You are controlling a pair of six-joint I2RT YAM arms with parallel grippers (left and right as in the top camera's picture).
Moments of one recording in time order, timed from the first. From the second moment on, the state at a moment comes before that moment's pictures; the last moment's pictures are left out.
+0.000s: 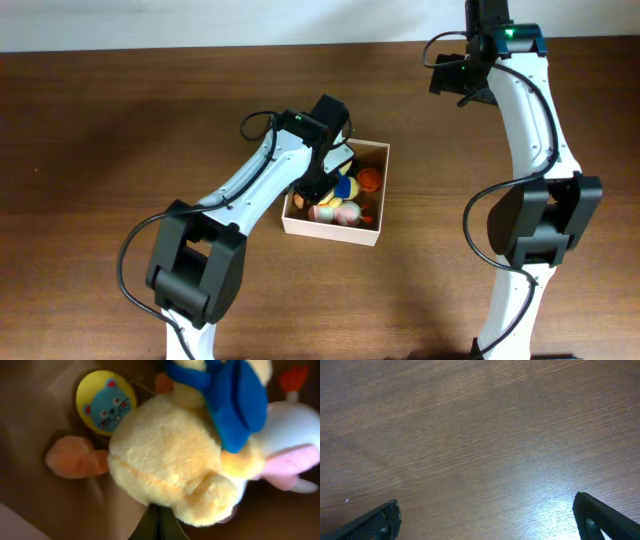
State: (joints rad) left arm -0.55 2.06 1.68 -1.10 -0.03 0.26; right arm 0.02 2.23 2.22 -1.19 0.14 0.29
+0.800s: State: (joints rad) left arm -0.54 2.06 1.68 -1.13 -0.11 0.22; right arm 0.02 2.23 2.22 -1.19 0.14 0.29
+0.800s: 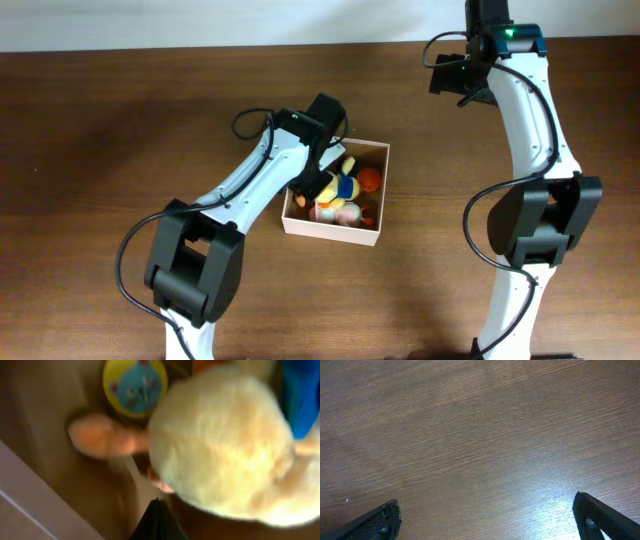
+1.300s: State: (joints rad) left arm -0.54 2.06 1.68 -1.24 -0.09 0.17; right arm 0.02 2.23 2.22 -1.18 0.14 0.29
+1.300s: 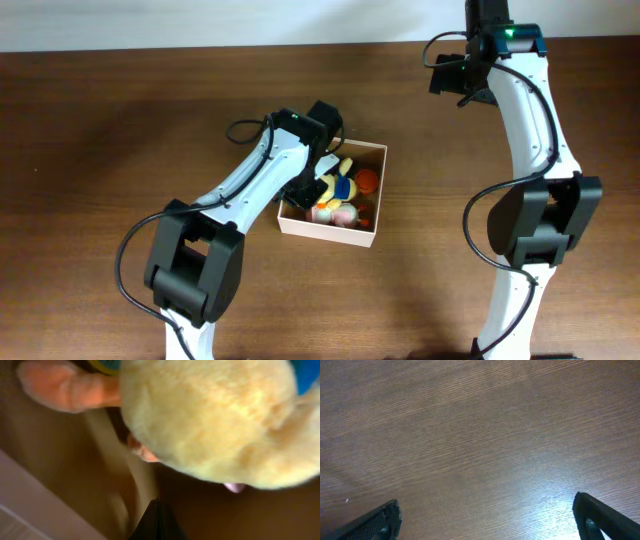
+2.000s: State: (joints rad) left arm -0.62 2.06 1.68 -1.29 0.09 0.08; right arm 0.02 2.23 2.22 -1.19 0.14 0.29
